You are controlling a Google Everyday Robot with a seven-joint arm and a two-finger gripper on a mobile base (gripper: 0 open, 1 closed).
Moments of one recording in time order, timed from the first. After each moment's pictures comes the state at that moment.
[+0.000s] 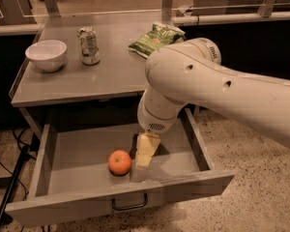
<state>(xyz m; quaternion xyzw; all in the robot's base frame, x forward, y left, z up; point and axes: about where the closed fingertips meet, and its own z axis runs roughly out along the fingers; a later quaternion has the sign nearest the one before) 0.485 0.001 0.782 -0.68 0.71 0.02 0.18</state>
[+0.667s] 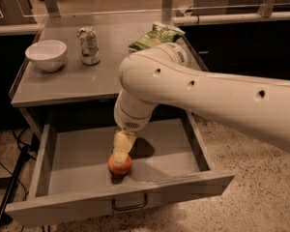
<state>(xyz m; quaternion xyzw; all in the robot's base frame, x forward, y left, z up) 0.506 0.063 0.770 -0.70 0.68 0.04 0.21</state>
